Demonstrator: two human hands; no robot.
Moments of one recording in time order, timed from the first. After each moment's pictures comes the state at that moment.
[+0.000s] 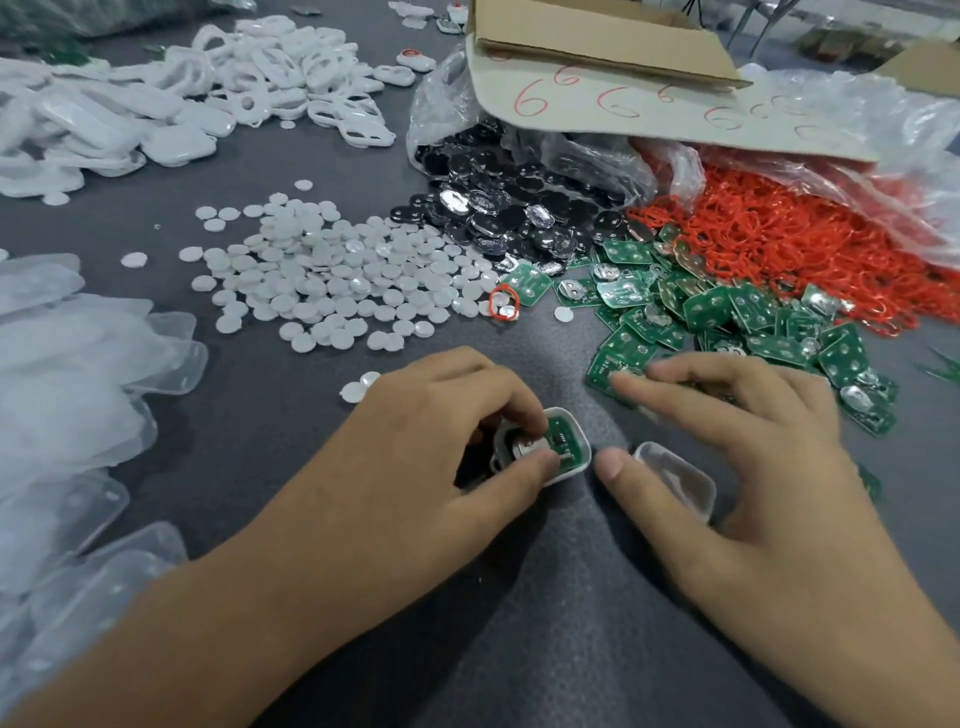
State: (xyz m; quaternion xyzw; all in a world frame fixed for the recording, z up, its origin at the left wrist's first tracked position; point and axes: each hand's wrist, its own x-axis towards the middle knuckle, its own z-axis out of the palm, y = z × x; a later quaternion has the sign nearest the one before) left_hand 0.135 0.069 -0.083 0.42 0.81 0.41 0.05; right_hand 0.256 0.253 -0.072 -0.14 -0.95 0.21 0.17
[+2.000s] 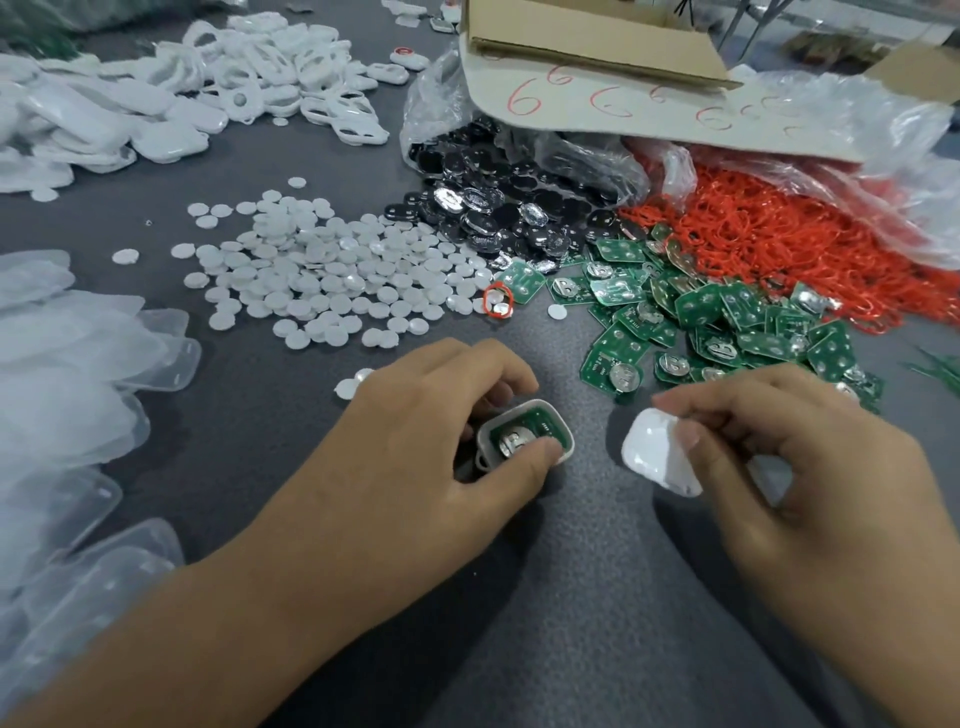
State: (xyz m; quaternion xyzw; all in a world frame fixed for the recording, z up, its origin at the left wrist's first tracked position) left_hand 0.141 0.072 -0.083 0.38 0.82 0.43 0.04; right_hand 0.264 0.268 -0.065 -0.11 -0.95 0.18 0.24
